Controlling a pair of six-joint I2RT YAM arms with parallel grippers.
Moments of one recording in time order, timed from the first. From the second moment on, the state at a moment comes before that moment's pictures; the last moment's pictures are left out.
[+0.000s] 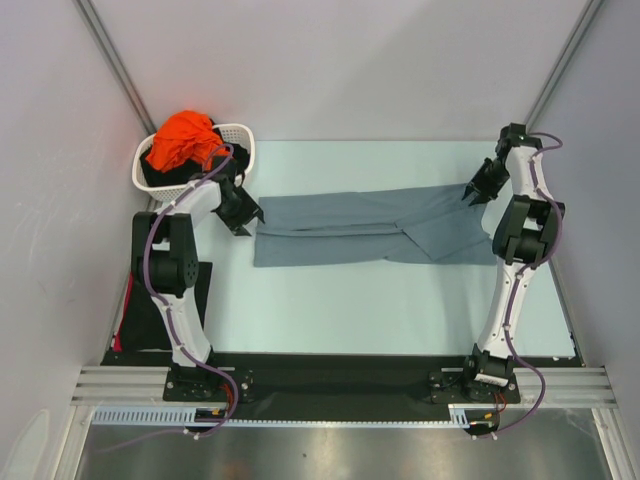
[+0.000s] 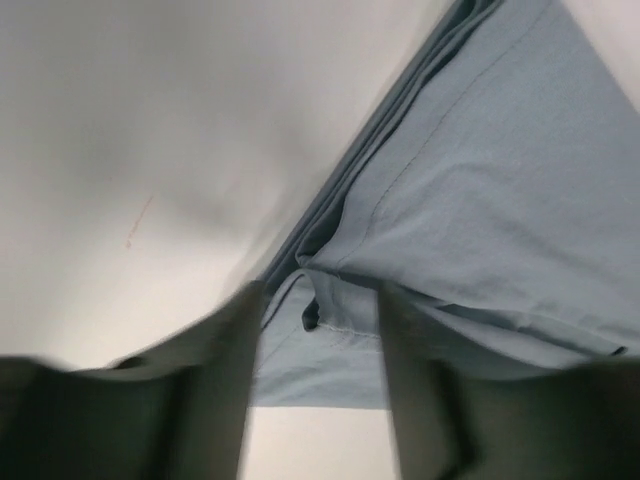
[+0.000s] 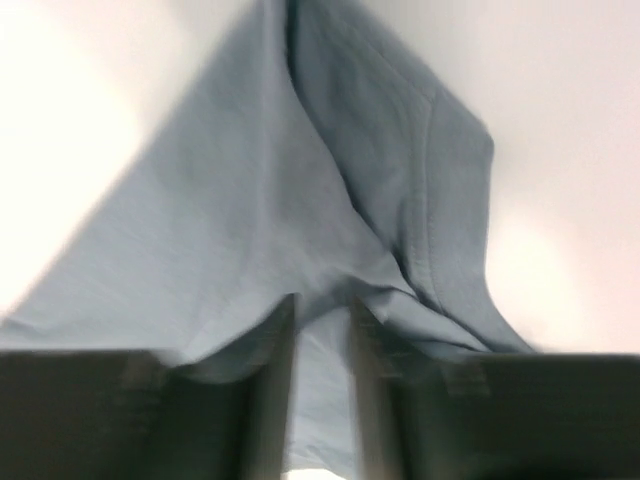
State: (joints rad) left arm -0.07 1.98 1.45 -0.69 0.11 -0.80; right arm -0.23 2.43 2.24 -1.08 -0.18 0.44
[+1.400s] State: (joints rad) left arm -0.08 1.54 0.76 -0.30 0.37 -0.72; right arm -0.48 1.71 1.06 -0.60 -0.33 0.51
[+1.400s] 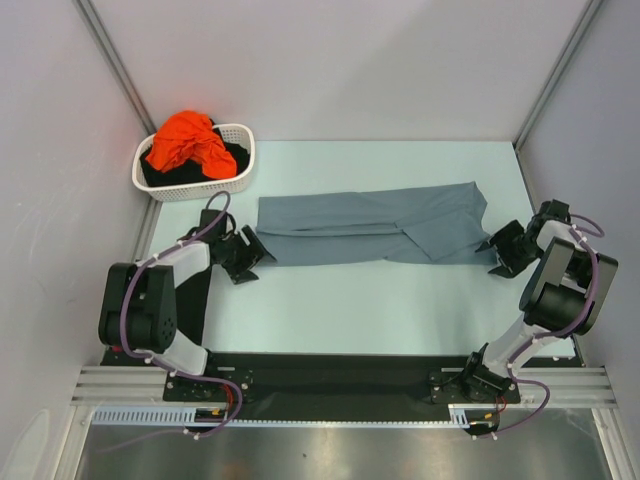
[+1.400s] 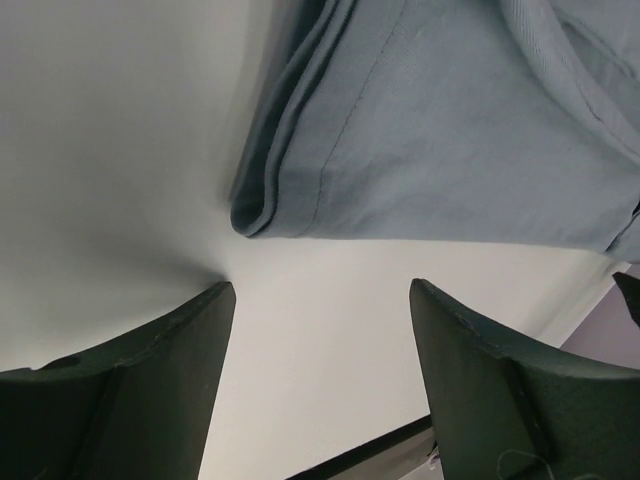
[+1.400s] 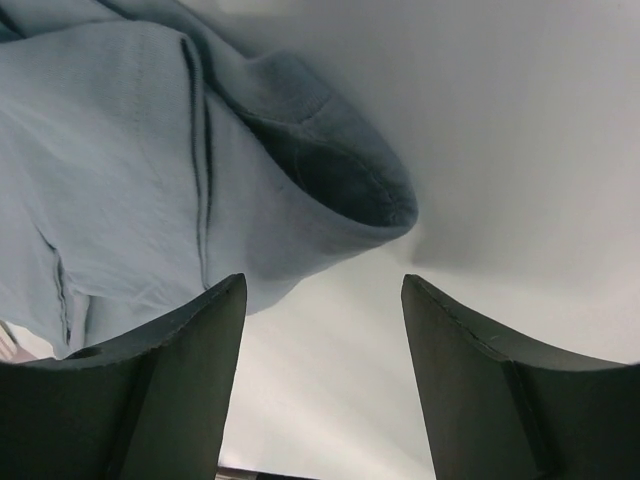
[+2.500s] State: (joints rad) left arm -0.06 1.69 0.90 -0.34 0.27 -0.71; right arm -0.49 1.83 1.14 -0.59 -0.27 0.48
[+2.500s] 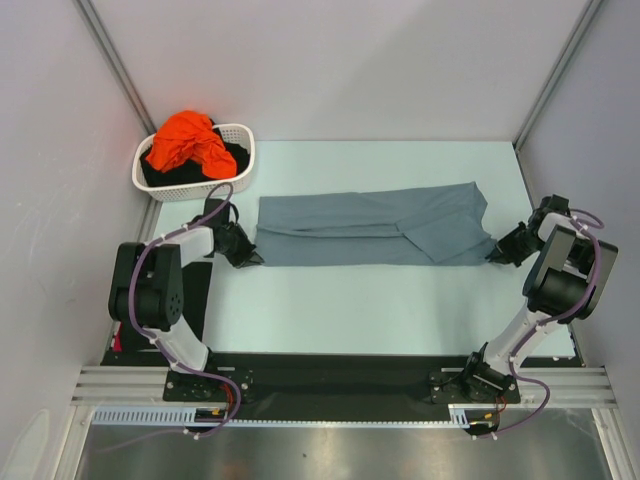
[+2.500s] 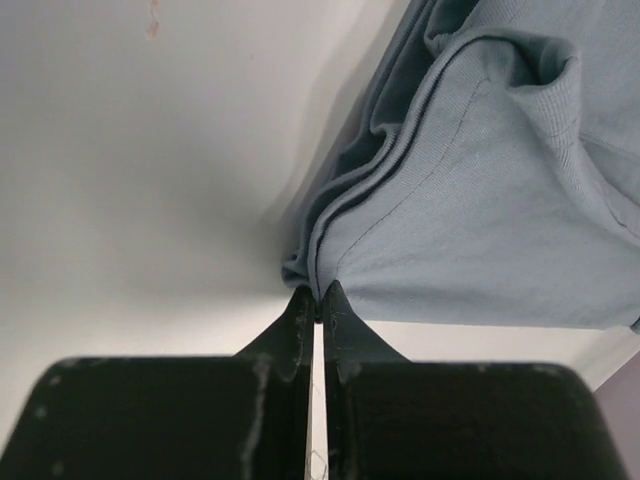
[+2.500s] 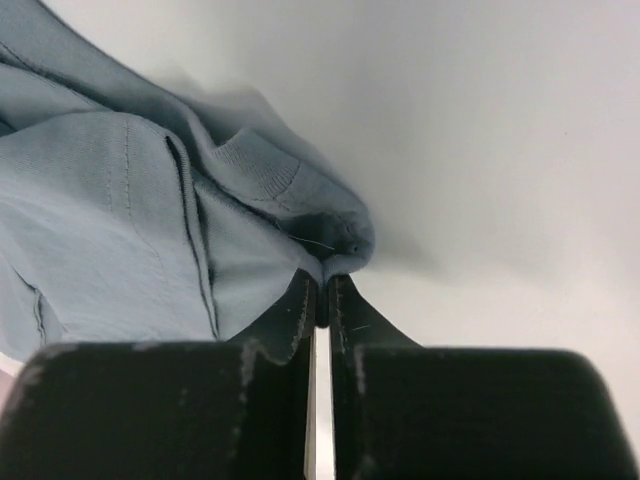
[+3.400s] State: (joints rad) left arm -0.11 1.76 1.12 -0.47 0.38 -0.56; right arm 0.18 1.76 1.33 -0.59 -0.17 0.55
